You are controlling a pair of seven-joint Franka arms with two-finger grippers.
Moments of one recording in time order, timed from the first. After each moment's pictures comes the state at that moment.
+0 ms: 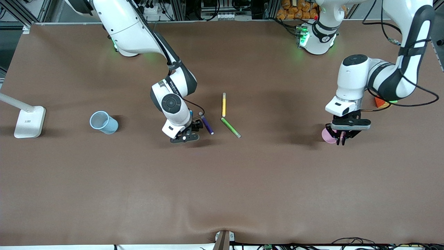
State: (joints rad) left arm 0.11 0.19 -0.12 -2.30 1.51 2.96 -1.26; right arm 0.61 0.63 -0.02 -1.88 0.06 2.48 0.40
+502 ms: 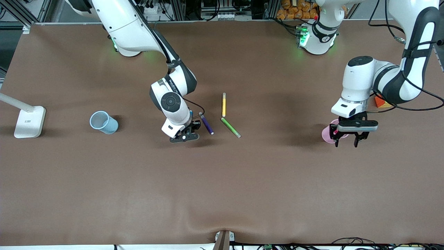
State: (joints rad) left arm 0.15 0.21 -0.12 -2.25 1.57 3.00 -1.31; right arm 0.61 0.61 -0.02 -1.88 0.06 2.48 0.40
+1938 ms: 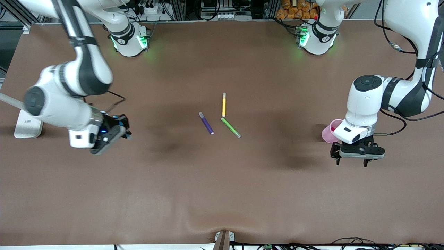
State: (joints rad) left arm 0.13 0.33 -0.24 -1.97 0.82 2.71 -0.56; right arm 0.16 0.25 -0.05 -1.81 0.31 1.97 -0.77
